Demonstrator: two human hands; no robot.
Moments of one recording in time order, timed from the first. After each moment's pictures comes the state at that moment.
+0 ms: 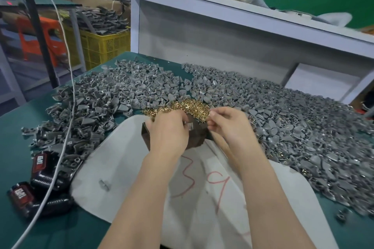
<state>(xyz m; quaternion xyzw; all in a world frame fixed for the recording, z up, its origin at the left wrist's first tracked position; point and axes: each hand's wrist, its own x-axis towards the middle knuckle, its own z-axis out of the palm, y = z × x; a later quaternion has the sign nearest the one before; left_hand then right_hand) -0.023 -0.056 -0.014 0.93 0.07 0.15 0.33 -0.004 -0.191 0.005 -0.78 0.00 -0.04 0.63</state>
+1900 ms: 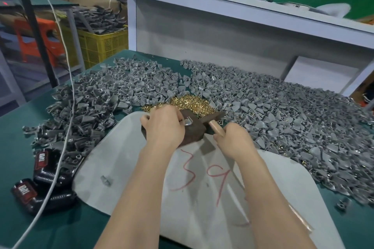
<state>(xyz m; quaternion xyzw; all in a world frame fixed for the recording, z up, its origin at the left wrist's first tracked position) -0.020 -0.050 -0.015 0.94 0.09 0.14 0.31 -0.011 -0.208 -0.018 -0.98 0.07 0.01 0.17</state>
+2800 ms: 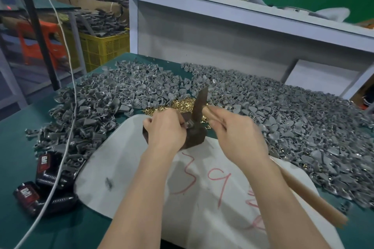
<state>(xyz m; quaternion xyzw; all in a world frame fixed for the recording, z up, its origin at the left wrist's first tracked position) -0.015 -0.050 -0.019 0.94 0.09 0.13 0.31 -0.045 -0.197 0.012 -0.96 -0.09 -0.19 0.20</state>
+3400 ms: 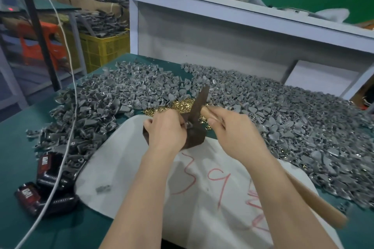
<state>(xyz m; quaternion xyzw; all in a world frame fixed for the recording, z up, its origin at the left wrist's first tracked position) -0.016 -0.050 -0.019 0.94 0.09 0.14 0.30 -0.036 -0.198 0.017 -0.96 -0.12 -0.14 0.19</state>
